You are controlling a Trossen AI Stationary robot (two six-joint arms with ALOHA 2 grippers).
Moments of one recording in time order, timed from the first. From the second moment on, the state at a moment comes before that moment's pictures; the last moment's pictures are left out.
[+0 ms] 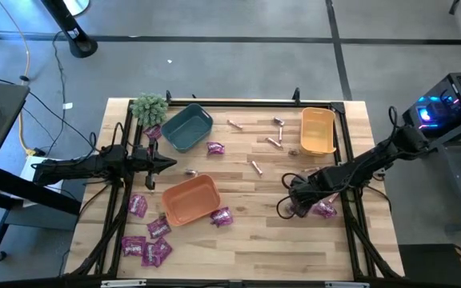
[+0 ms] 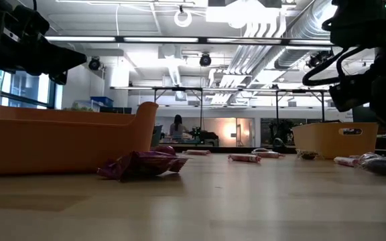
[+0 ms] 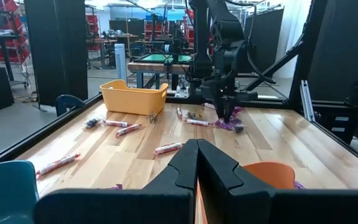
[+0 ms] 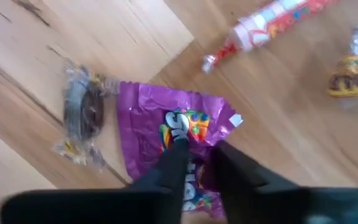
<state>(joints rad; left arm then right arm) 0.07 0.02 0.02 0.00 -0.01 -0.02 0.36 1.36 0.60 -0.70 -0.04 1.09</state>
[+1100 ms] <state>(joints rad) 0.07 0.02 0.02 0.49 -0.12 -0.32 -0.40 1.13 0.91 -1.10 0.50 0.69</state>
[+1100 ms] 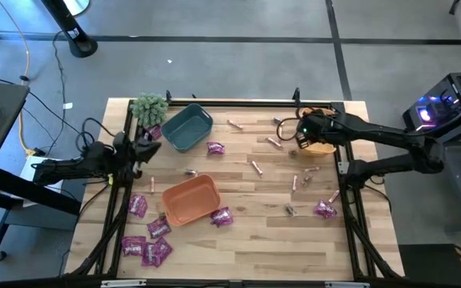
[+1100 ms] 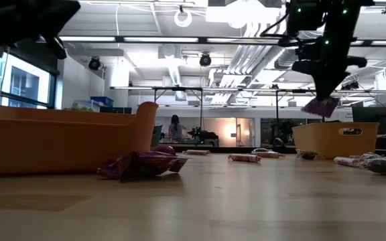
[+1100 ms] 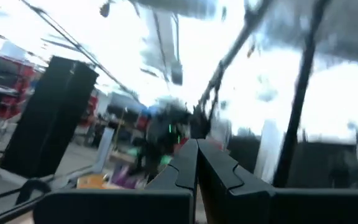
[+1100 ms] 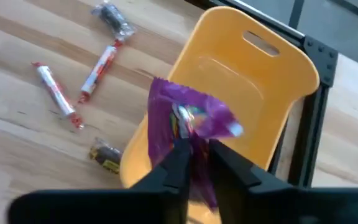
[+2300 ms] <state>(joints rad) 0.14 1.00 0.96 -0.29 0.11 -0.43 0.50 1.09 0.80 -1.11 -0.11 1.12</state>
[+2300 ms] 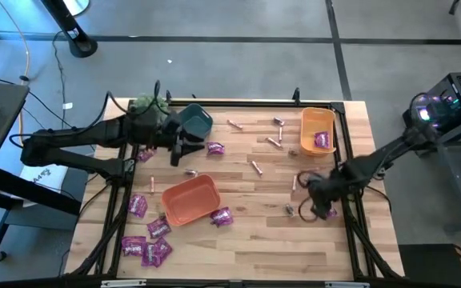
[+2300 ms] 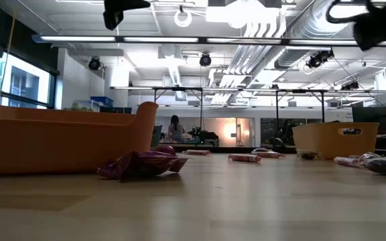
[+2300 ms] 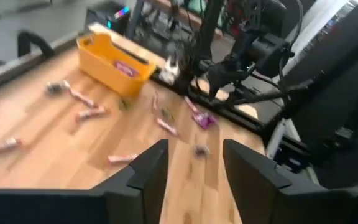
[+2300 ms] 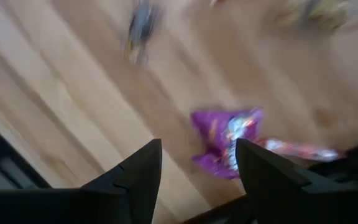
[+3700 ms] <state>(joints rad) 0.09 0.75 0.88 -0.43 -0.25 -0.40 0.09 1.13 1.01 -1.45 0.58 1.02</state>
